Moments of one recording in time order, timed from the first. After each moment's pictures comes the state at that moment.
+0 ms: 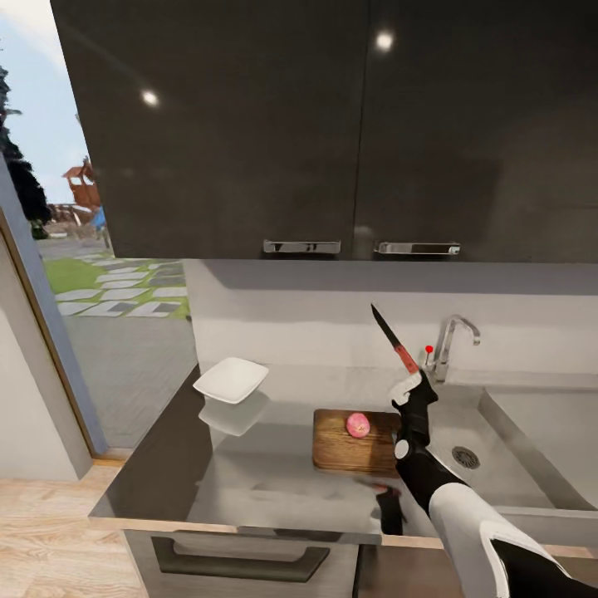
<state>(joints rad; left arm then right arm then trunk) -0.16 0.02 -0.14 0.08 0.18 -0.01 -0.01 -0.80 0.06 -0.30 -0.34 1.22 -0.14 -0.69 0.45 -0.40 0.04</state>
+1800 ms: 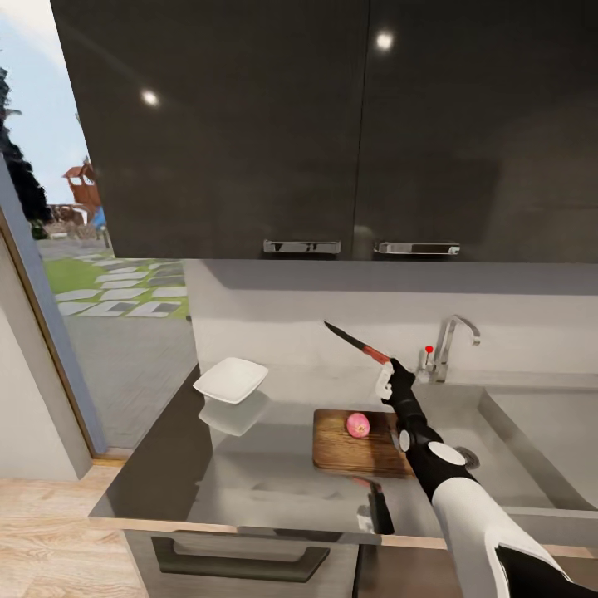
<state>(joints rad) -0.16 -0.02 -0.19 0.07 0.16 -0.01 -0.01 -0.79 0.06 -0.30 -0.51 1.63 -0.16 -0.36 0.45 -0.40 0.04</state>
